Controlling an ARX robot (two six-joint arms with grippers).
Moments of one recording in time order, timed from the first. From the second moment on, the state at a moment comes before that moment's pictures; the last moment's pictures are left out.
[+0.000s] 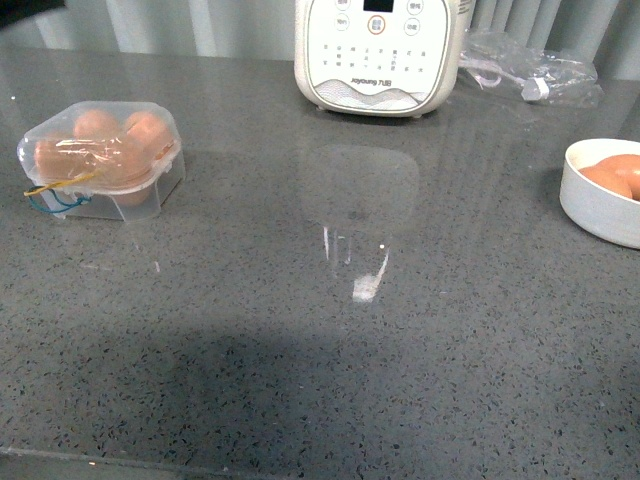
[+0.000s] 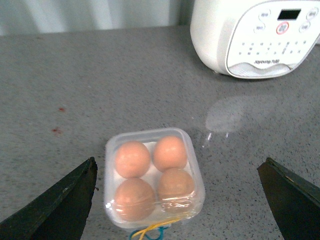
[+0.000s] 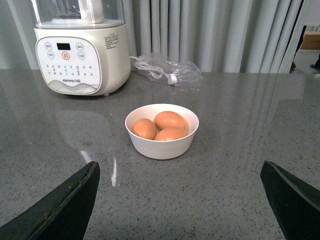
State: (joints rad) left arm -0.03 1.26 0.74 0.29 0.15 0.10; right arm 0.00 0.00 0.01 0.00 0.00 0.00
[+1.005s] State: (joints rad) left arm 0.16 0.45 0.22 0.22 0.15 0.01; right arm 0.00 0.00 0.01 0.00 0.00 0.00
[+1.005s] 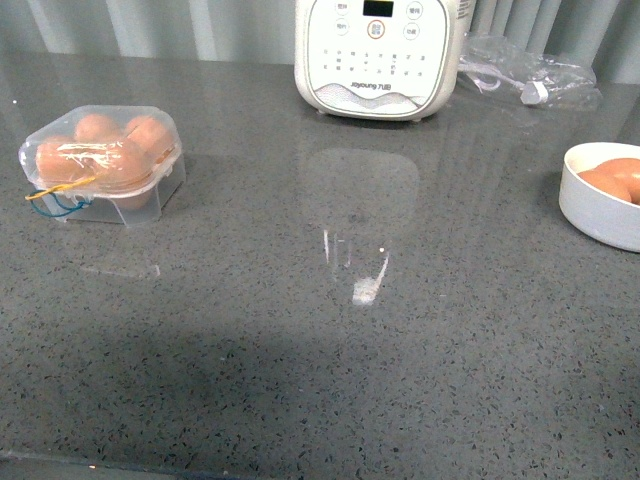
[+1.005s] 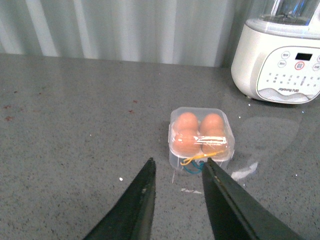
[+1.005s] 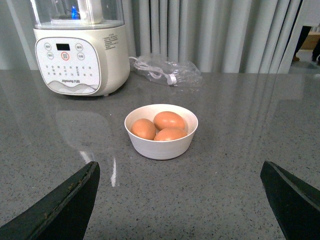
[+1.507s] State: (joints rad) left arm 0.00 0.28 0.08 0.20 0.00 0.00; right arm 0.00 0.00 0.01 0.00 0.00 0.00
